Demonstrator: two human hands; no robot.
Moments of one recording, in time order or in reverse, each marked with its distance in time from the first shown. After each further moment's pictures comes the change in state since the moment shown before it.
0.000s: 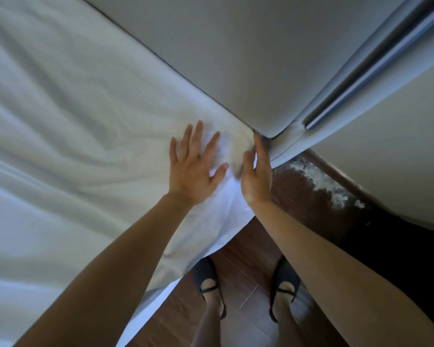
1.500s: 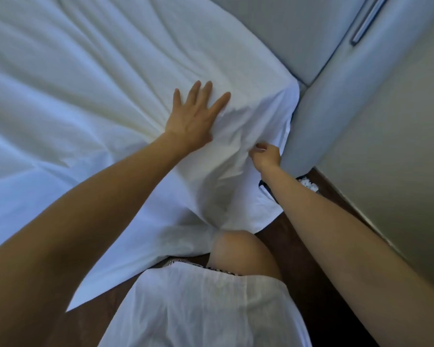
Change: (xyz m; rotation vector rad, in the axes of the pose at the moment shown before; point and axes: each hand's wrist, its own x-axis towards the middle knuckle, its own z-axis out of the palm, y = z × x) left_hand -0.145 0.013 0.057 0.340 0.193 -0.272; right_hand -0.007 0.151 0.015 -0.186 -0.300 -0.100
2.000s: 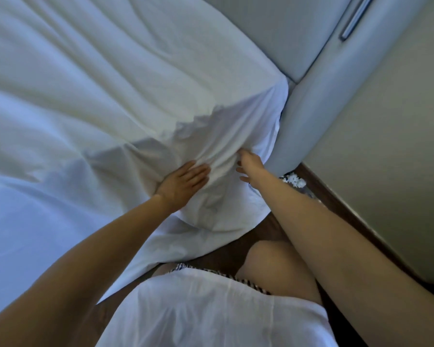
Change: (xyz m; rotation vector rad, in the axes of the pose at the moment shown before) left_hand -0.057 0.016 0.147 0.482 -0.051 0.653; right_hand -0.008 0.004 0.010 0.135 -0.174 0.263
